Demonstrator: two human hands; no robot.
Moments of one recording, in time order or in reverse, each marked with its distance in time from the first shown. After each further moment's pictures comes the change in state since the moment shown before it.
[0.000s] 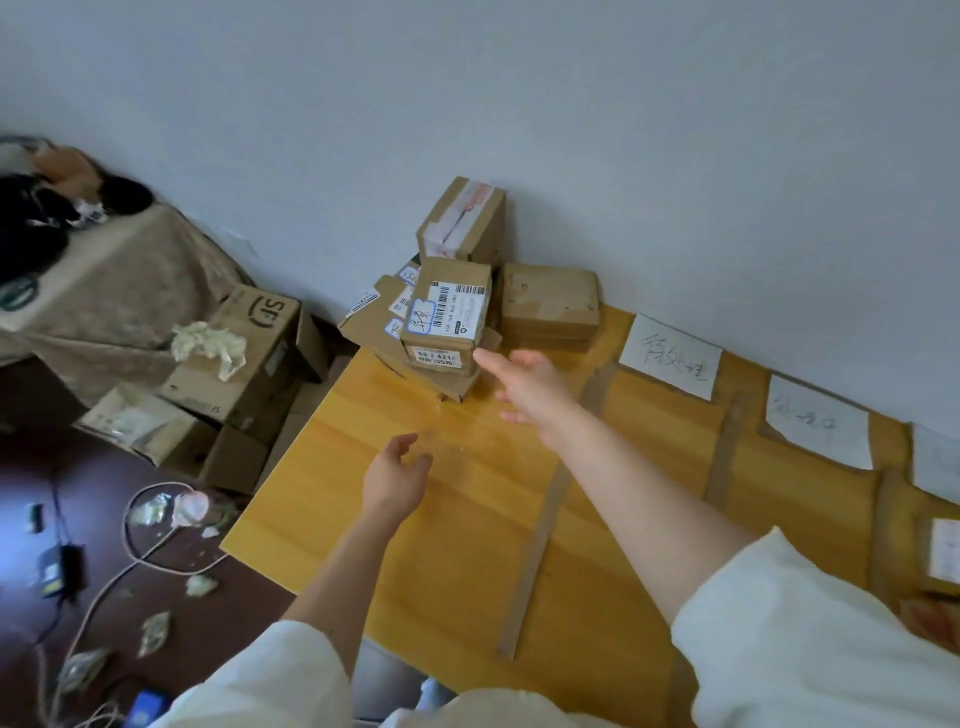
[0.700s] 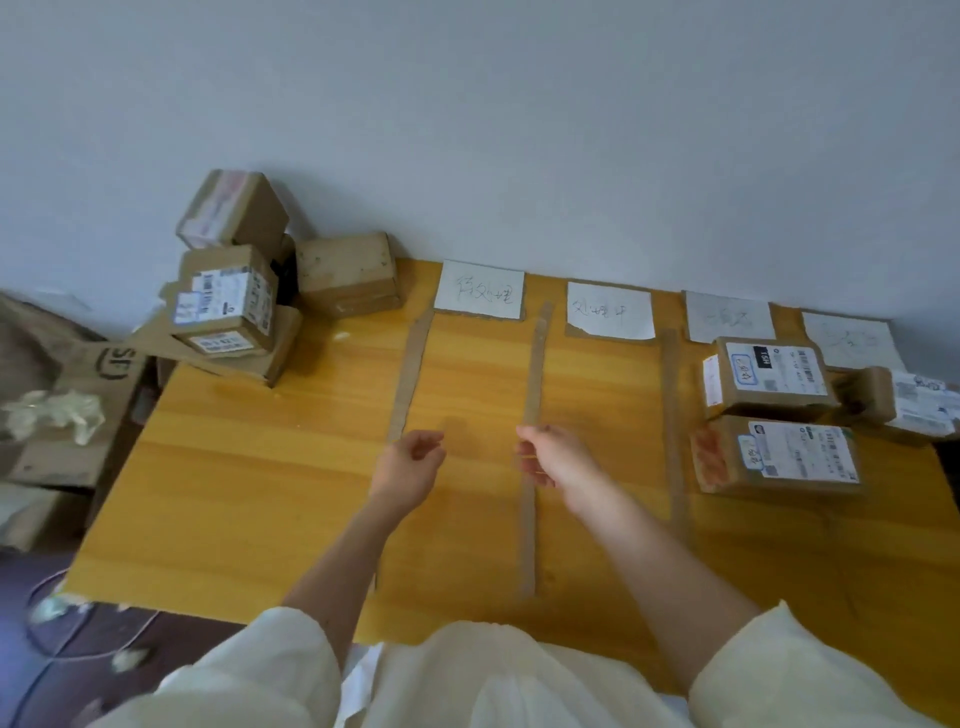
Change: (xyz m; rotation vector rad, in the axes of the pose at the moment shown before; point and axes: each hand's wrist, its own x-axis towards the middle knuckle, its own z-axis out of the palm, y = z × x) left_hand -0.137 0.056 0.161 0.172 -0.326 0.310; right_hand -0.109 0.183 -0.207 0.226 0.288 0.226
